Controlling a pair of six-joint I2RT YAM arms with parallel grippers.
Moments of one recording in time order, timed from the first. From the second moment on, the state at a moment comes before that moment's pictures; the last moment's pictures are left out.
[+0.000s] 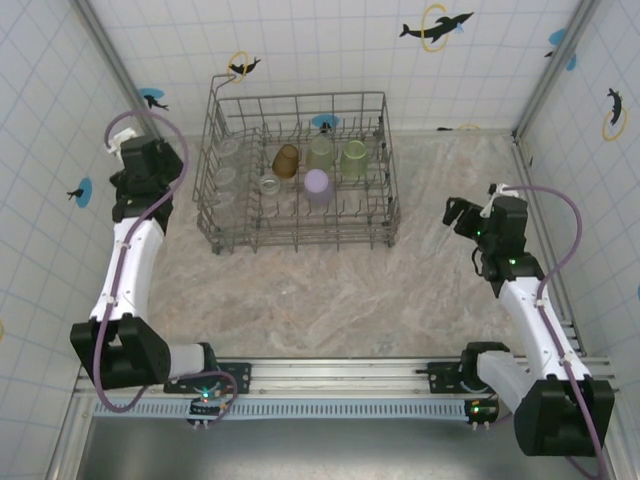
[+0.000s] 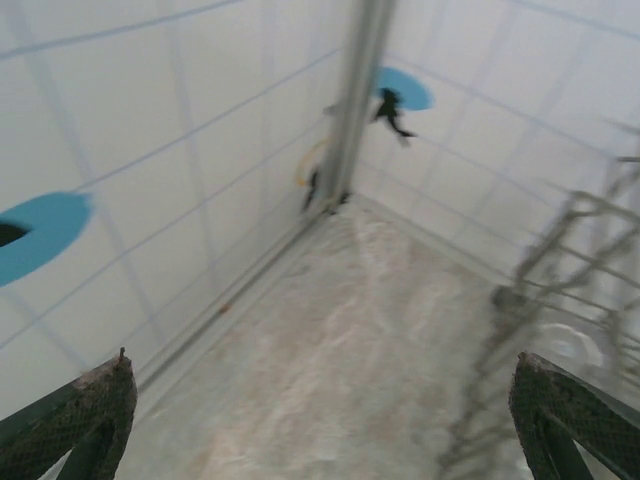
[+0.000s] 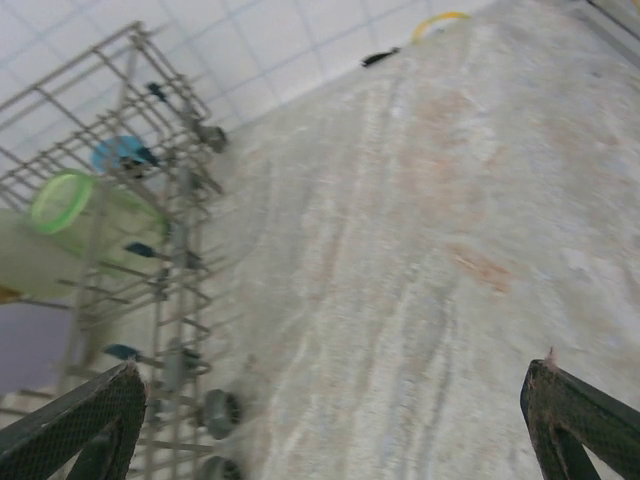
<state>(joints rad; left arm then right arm) 0.10 1.30 1.19 -0.34 -0.37 -0.32 0.03 0.95 0.66 -0.20 -0.05 0.41</state>
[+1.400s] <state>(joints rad) 0.14 1.39 0.26 0.58 -0.21 -0.30 0.00 0.85 0.04 0.47 0.14 0.14</state>
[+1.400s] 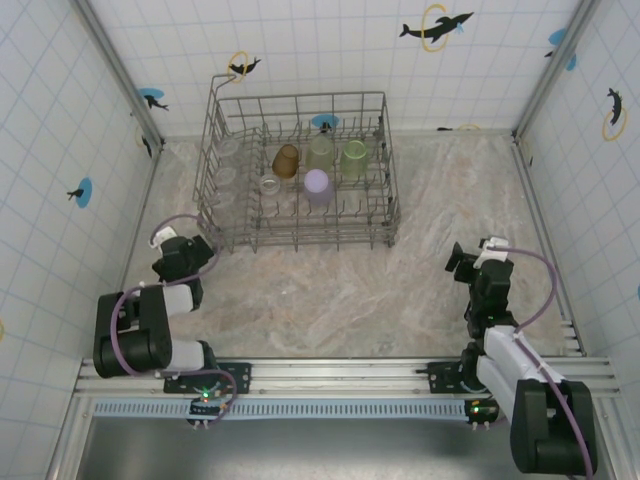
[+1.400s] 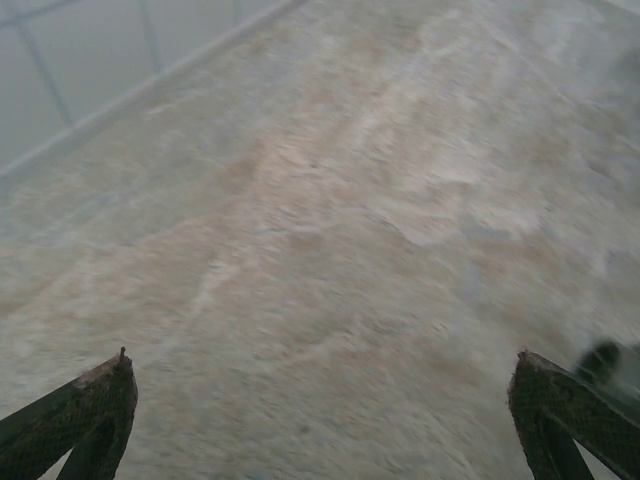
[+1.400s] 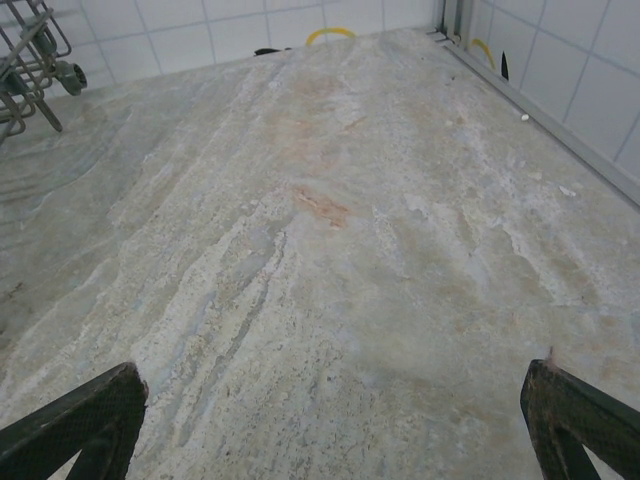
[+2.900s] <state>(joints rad) 0.03 1.51 0.01 1.16 -0.07 -0.07 0.09 1.53 0.01 1.27 0.15 0.04</state>
